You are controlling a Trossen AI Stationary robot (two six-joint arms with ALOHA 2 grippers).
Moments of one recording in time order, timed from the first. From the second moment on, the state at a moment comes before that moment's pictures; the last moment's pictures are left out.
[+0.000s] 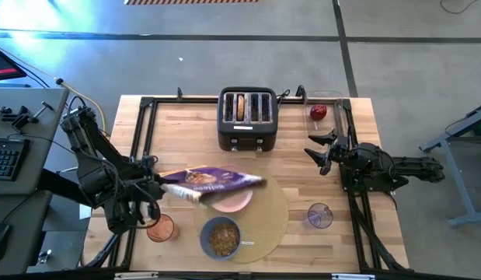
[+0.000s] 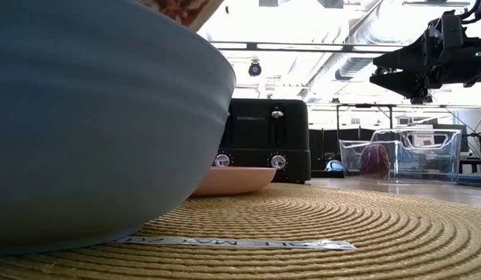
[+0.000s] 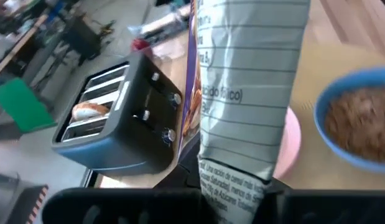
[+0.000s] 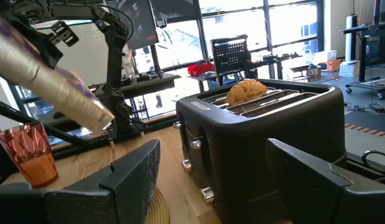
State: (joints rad) left arm -0.98 1.17 1.19 -1.20 -1.06 -0.62; right arm -0.03 0.01 0.01 0.09 0.32 0.16
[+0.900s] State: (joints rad) left arm -0.79 1.17 0.98 -1.21 -1.47 -1.25; right arm -0.03 0.01 0.01 0.09 0.32 0.16
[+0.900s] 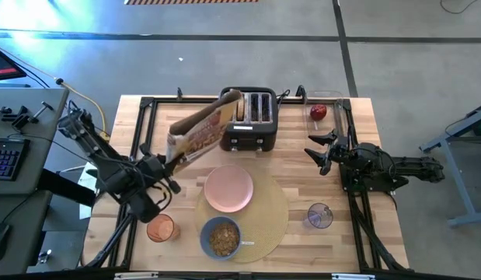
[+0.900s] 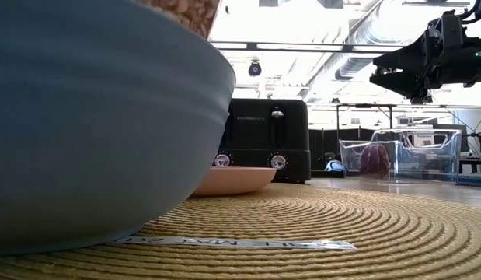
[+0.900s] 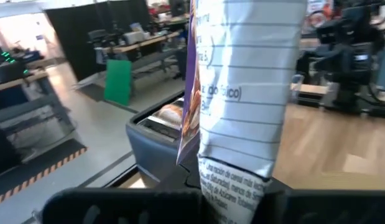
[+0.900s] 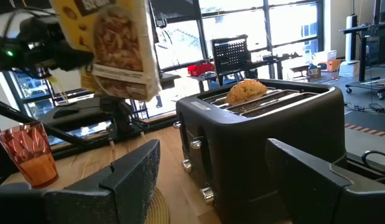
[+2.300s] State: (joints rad) left arm -0.35 1.17 0.47 -0.91 -1.42 -1.66; right arm -0.03 0.01 0.01 0.09 0.32 0.16
